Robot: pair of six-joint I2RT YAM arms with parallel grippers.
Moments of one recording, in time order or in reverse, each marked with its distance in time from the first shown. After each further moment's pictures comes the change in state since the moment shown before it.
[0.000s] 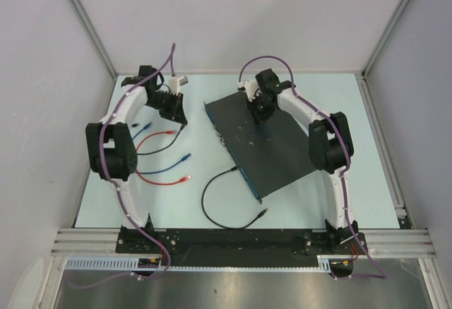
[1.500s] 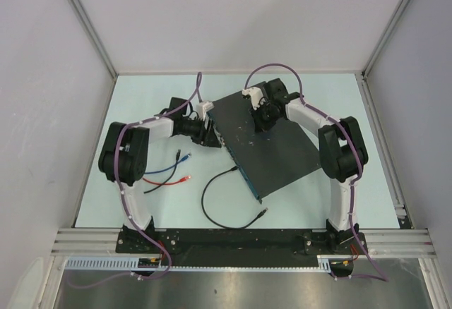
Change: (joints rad) left arm -0.207 -0.099 -0.588 0.760 0.172 -0.318; right arm -0.013 -0.180 -0.304 0.175 -0.137 0.012
